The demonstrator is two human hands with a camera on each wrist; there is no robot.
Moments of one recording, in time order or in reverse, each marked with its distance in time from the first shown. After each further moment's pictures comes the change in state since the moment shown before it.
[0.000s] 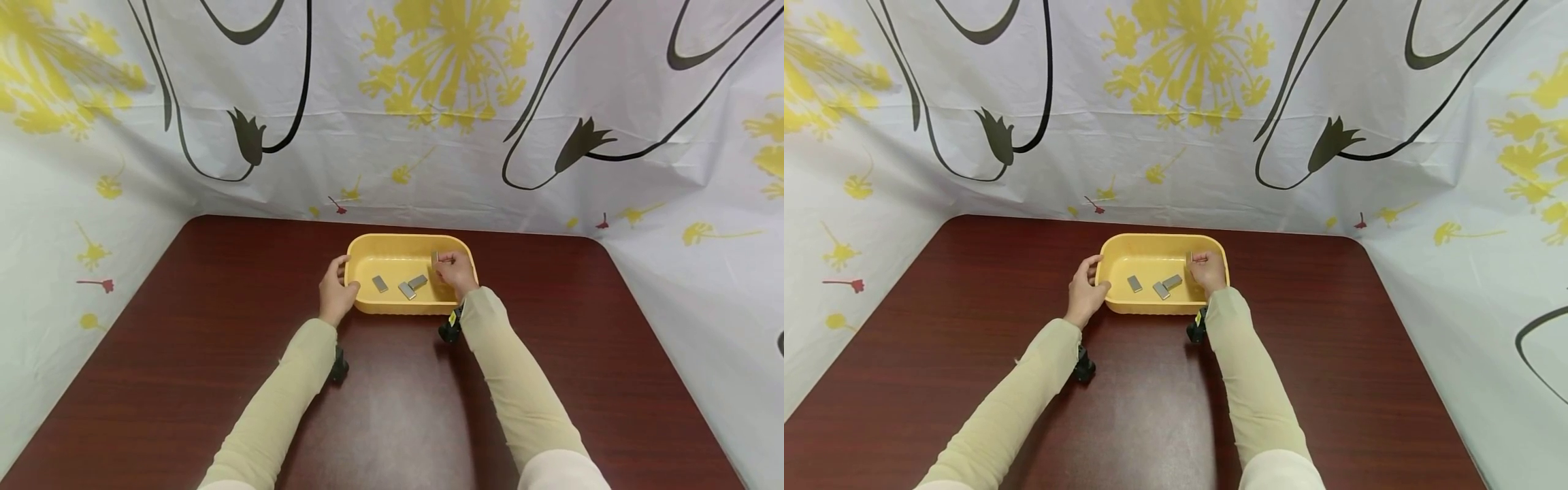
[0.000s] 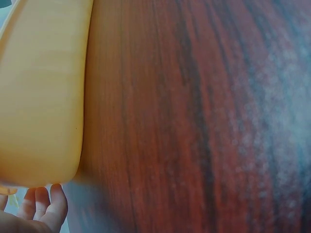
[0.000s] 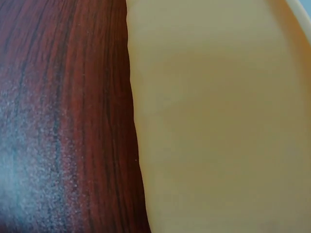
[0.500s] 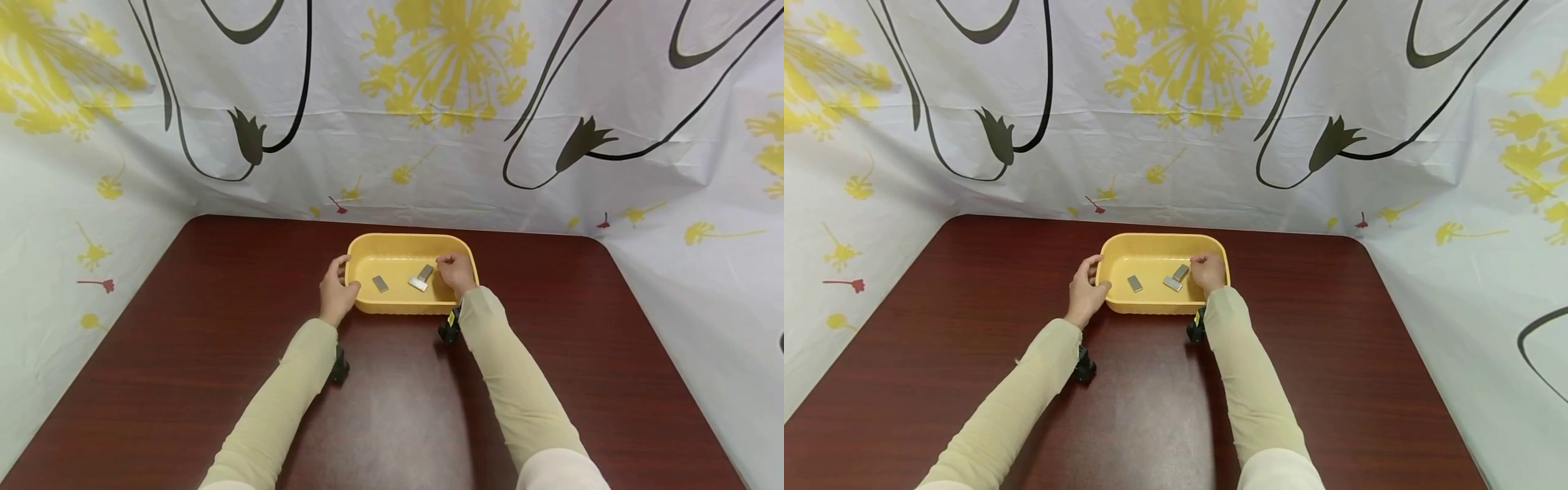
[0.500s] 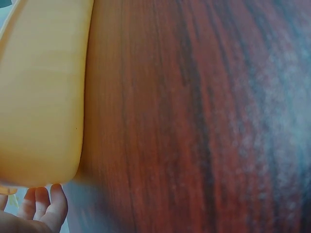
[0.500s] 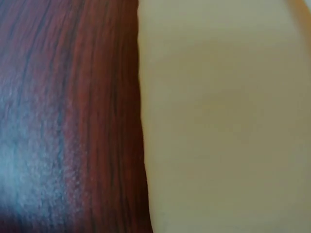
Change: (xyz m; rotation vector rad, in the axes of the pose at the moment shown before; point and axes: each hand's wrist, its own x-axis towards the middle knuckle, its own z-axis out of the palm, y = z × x) left_hand -0.001 0.001 0.000 0.000 0.012 0.003; right_hand -0.003 -0.001 0.001 -0.155 0.026 -0.011
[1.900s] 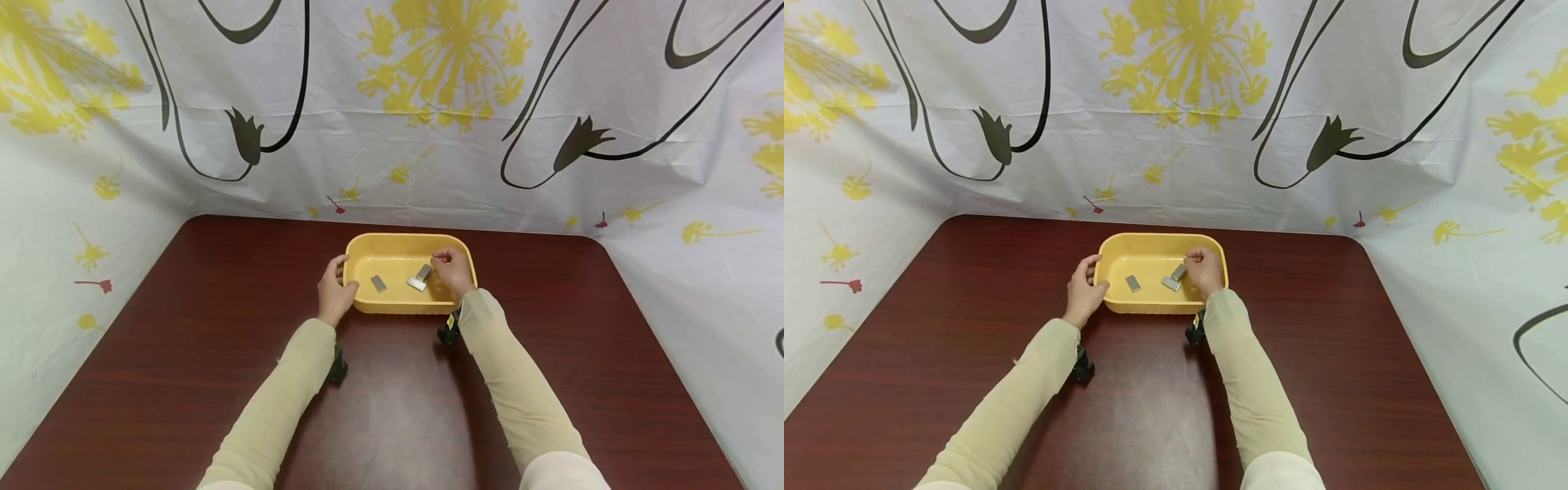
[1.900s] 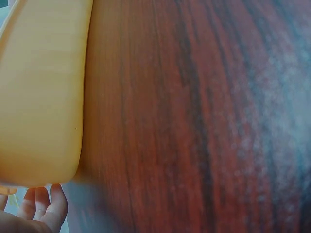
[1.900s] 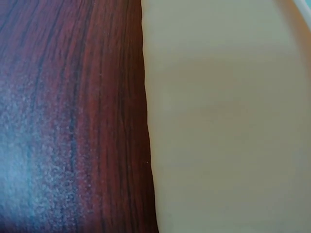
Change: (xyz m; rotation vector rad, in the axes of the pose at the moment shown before) left_hand -0.001 0.002 0.000 0.008 0.000 0.001; right_hand -0.002 0.000 0.002 0.154 -0.024 -0.075
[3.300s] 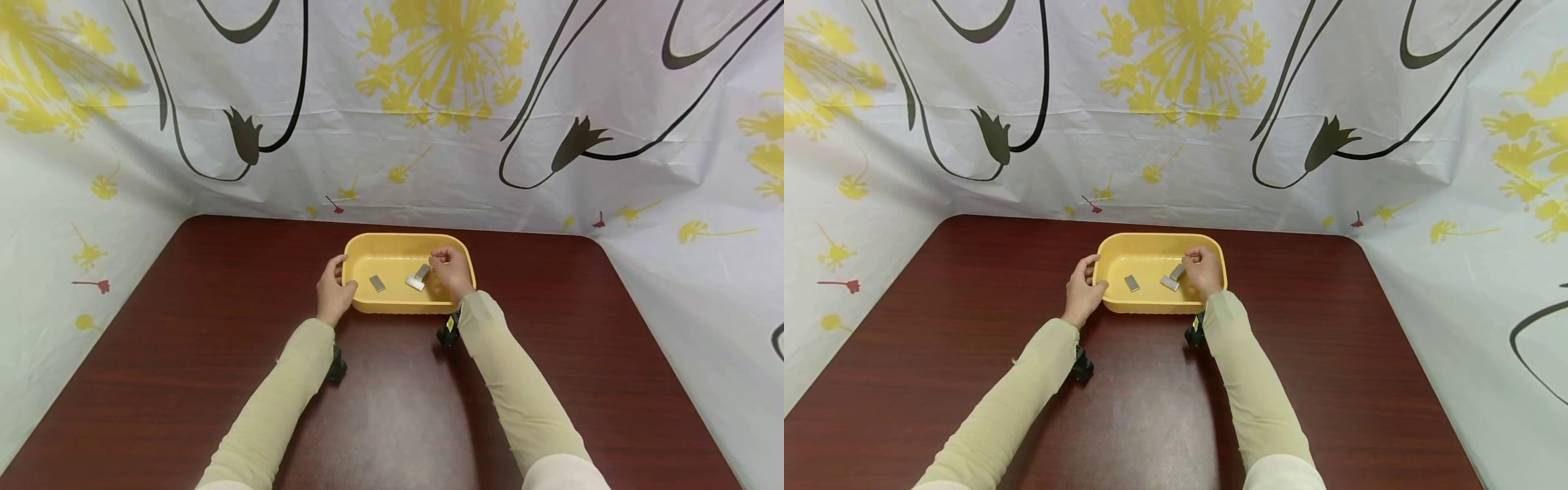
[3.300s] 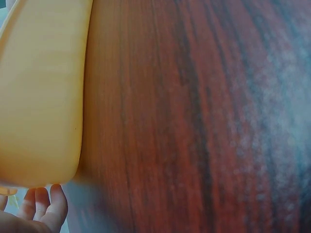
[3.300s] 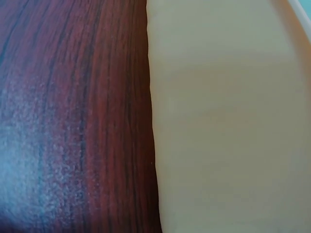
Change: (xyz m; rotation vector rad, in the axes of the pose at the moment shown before) left_hand 0.001 -0.002 0.001 0.002 -0.001 -0.006; right_hand -0.002 0.003 0.001 0.026 0.024 -0.084
